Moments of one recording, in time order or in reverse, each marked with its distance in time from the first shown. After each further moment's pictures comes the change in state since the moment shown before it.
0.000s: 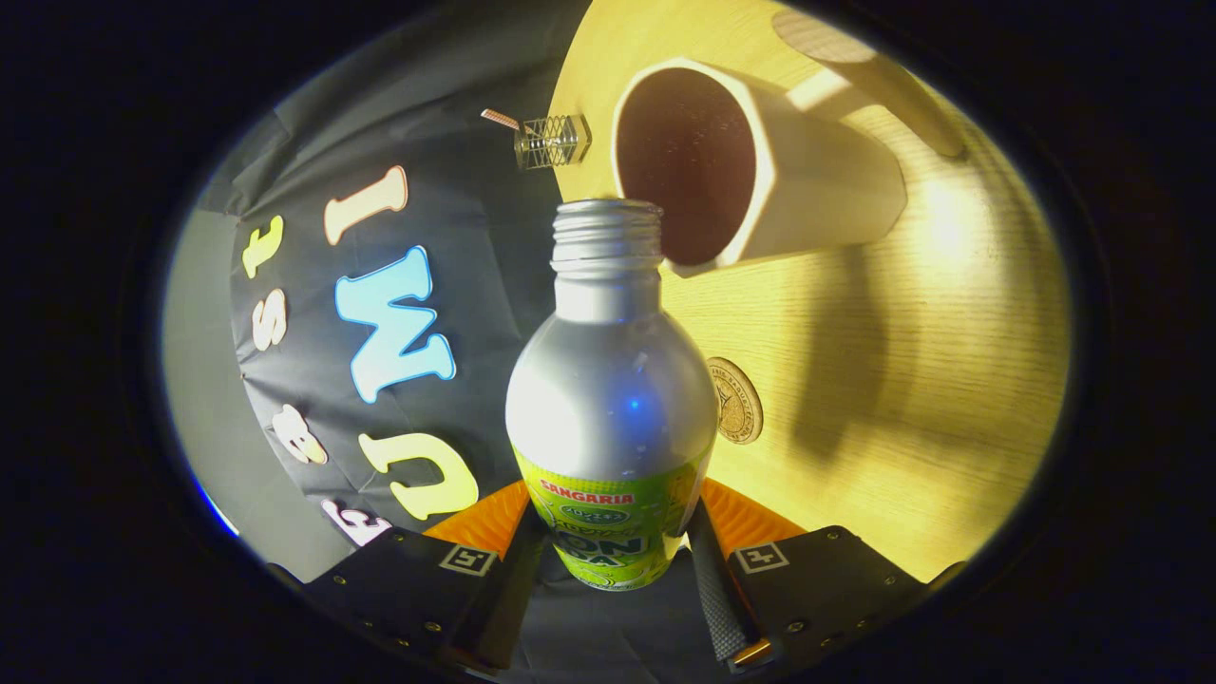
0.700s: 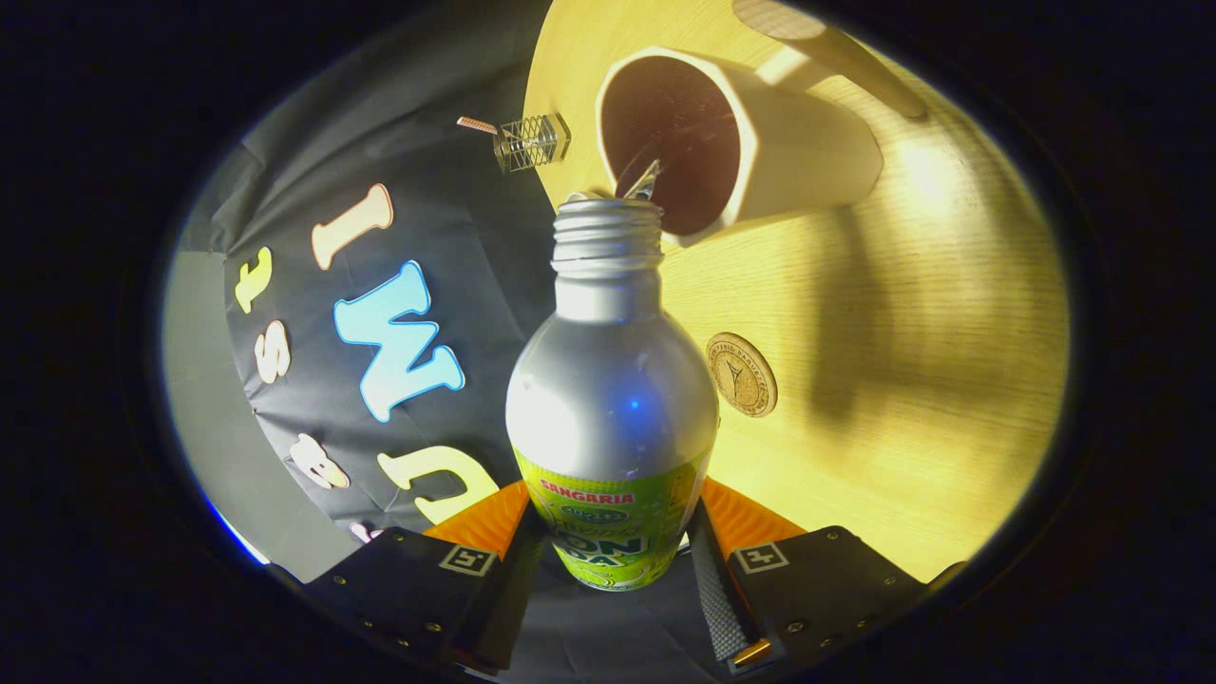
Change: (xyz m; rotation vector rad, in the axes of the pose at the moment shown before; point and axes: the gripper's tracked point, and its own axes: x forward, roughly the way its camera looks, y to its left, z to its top) arm -0.004 0.017 -0.009 0.111 0.024 0.026
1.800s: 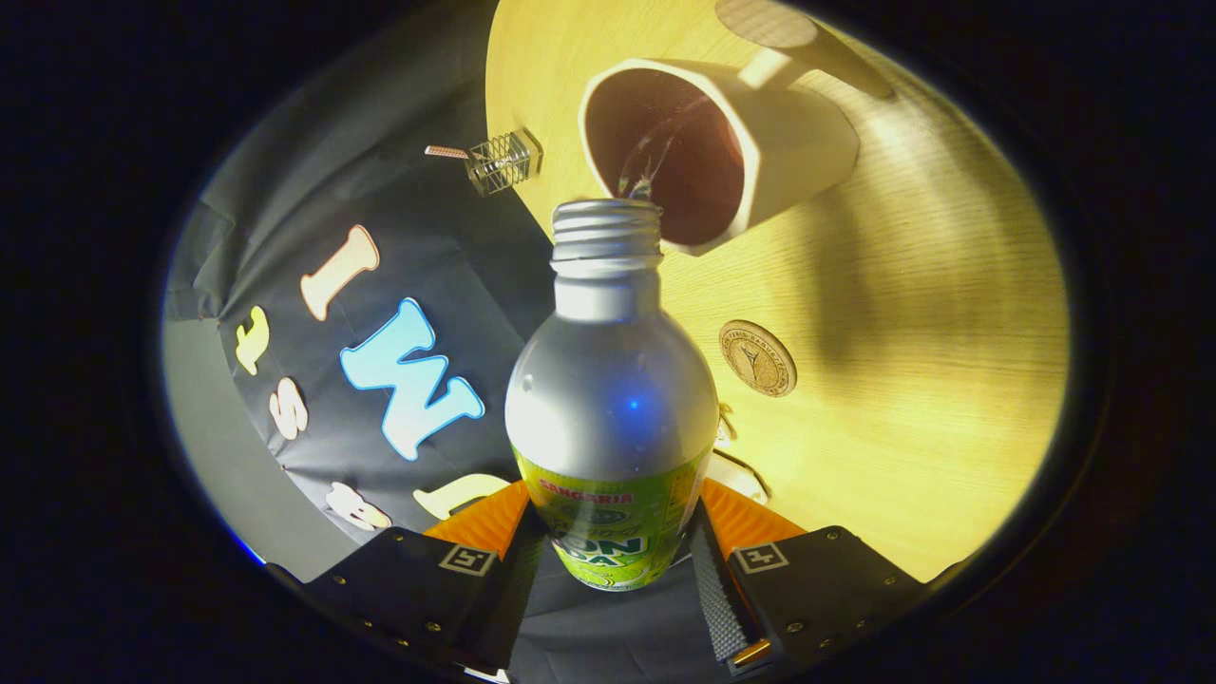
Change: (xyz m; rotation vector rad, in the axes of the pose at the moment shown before) arm -0.002 0.030 0.011 0.187 -0.007 0.019
